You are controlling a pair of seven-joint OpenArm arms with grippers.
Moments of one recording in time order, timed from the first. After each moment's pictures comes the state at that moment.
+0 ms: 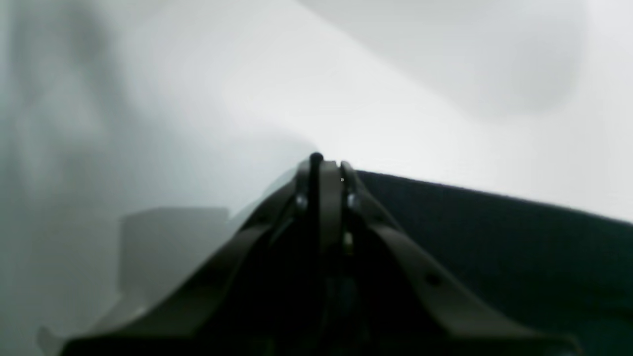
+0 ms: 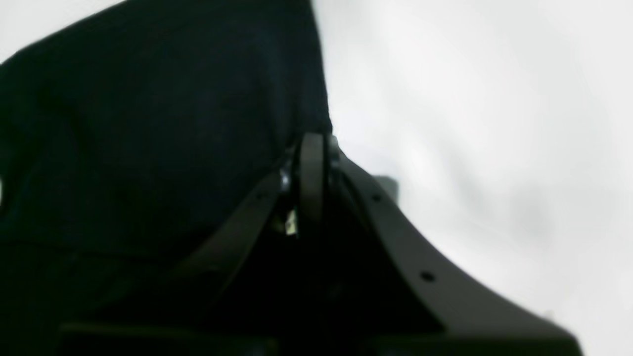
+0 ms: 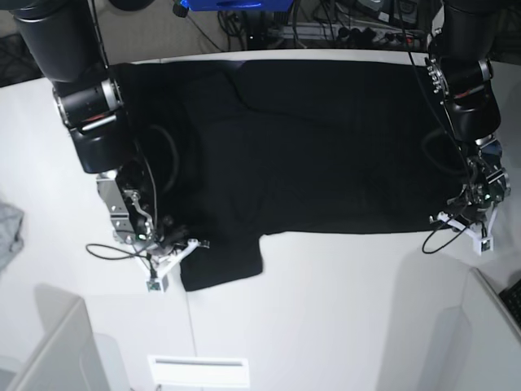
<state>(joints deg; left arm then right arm) -21.9 -24.6 -20.8 42.3 -8.5 -16.9 27.8 32.5 10.0 -24.5 40.6 30.6 -1.0 -28.0</state>
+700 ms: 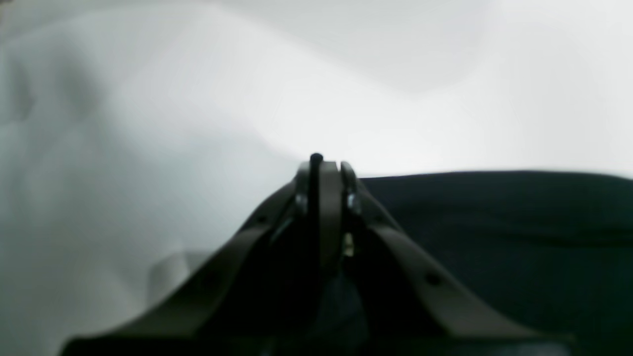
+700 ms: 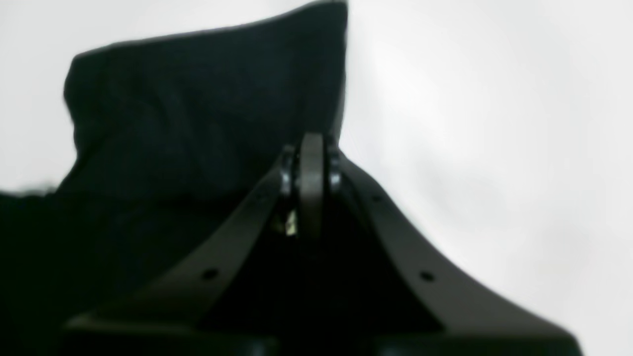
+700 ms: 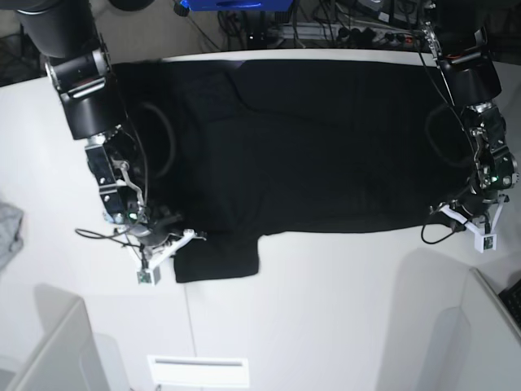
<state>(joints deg) -10.2 -24.6 -20.8 67.7 -17.5 -17.3 37.7 21.6 14.4 -21.1 64.7 31.1 -7.7 -33.5</state>
